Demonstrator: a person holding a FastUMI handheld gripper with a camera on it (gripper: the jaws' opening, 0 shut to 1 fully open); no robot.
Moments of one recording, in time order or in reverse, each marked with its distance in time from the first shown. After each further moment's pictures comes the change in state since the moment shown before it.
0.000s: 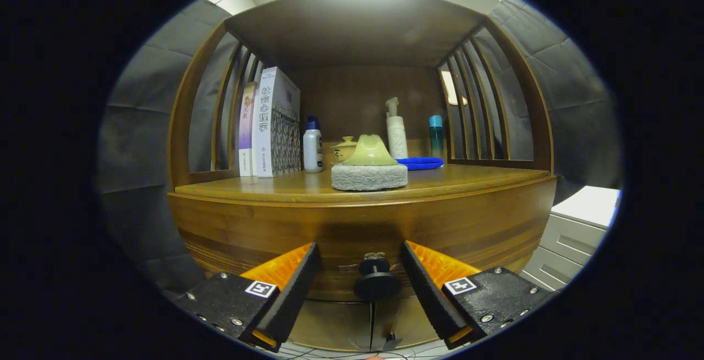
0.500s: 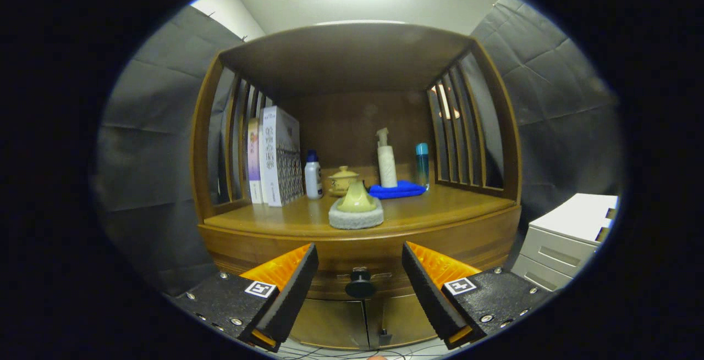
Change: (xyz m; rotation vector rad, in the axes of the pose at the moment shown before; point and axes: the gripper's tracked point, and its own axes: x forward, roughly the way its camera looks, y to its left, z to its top) arm -0.074 -0.023 0.071 0.056 -0.061 0.002
